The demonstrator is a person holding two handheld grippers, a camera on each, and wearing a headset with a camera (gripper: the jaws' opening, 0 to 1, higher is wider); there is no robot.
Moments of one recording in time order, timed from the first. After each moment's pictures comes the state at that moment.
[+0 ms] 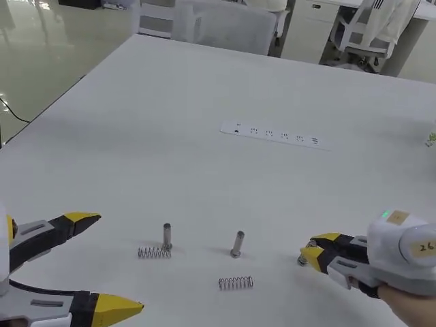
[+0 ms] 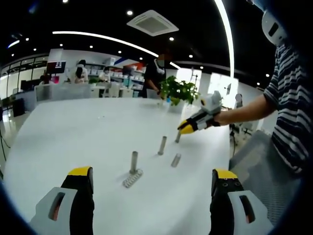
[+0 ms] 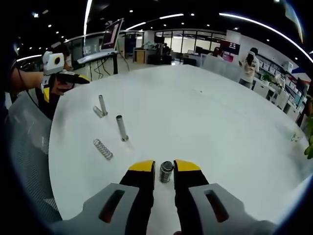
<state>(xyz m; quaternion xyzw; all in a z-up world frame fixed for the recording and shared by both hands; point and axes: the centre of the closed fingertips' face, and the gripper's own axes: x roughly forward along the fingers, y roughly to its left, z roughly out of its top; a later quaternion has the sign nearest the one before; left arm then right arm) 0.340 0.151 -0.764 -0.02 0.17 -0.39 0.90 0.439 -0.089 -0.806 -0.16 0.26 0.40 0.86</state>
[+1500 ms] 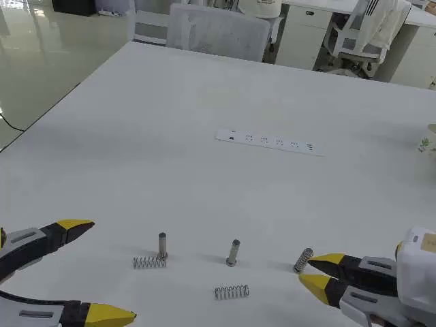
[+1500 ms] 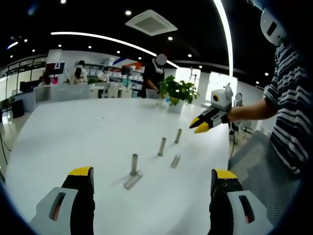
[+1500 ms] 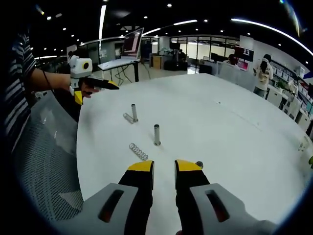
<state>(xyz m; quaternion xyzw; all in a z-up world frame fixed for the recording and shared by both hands) 0.340 0.153 -0.759 -0.01 0.17 -0.40 0.90 0.380 -0.068 -0.778 -0.17 0.25 0.48 0.82</state>
